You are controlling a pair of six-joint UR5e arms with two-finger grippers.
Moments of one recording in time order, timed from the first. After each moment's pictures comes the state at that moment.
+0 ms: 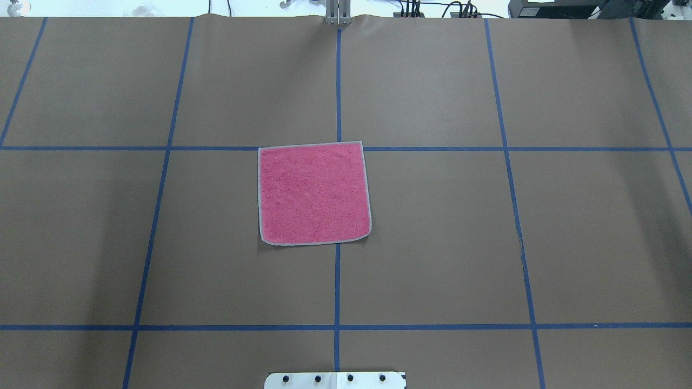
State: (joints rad) left arm -1.65 -1.36 -1.77 -1.83 -2.41 -0.05; right arm 1.51 -1.53 1.55 -1.32 2.36 0.21
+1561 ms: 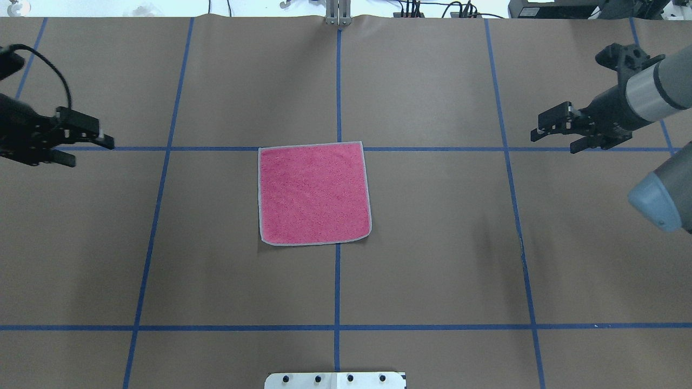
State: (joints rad) left arm -0.97 -1.69 -1.90 -2.12 -2.30 -1.33; right arm 1.00 -1.40 1.80 -1.12 2.30 1.15
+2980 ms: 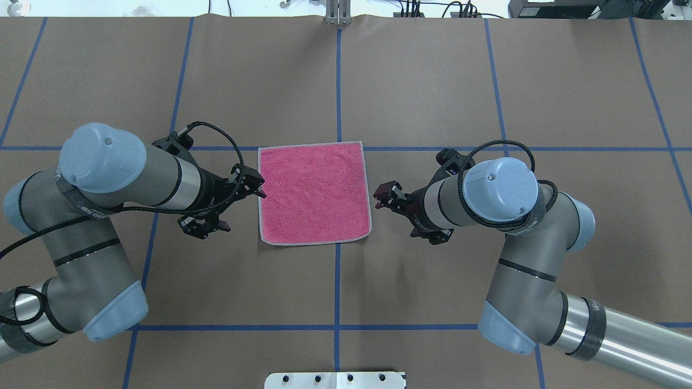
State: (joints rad) left arm -0.55 -1.94 -1.87 -1.96 -1.96 -1.96; right arm 0.44 -1.12 1.73 -1.12 1.76 2.03
